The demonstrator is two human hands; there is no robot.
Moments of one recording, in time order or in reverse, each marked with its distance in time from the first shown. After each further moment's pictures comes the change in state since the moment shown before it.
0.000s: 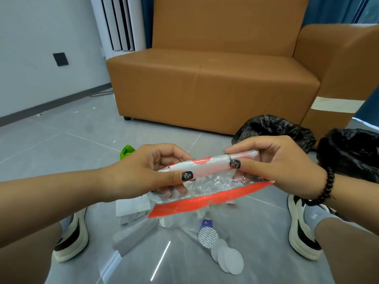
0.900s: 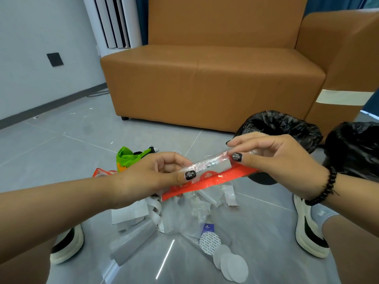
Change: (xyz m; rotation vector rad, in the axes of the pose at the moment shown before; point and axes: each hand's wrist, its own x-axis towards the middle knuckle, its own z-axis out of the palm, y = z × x) left_hand 0.038 -0.027 0.003 -0.146 0.010 -0.127; right_hand 0.016 0.022 -0.010 -0.007 0.105 0.093
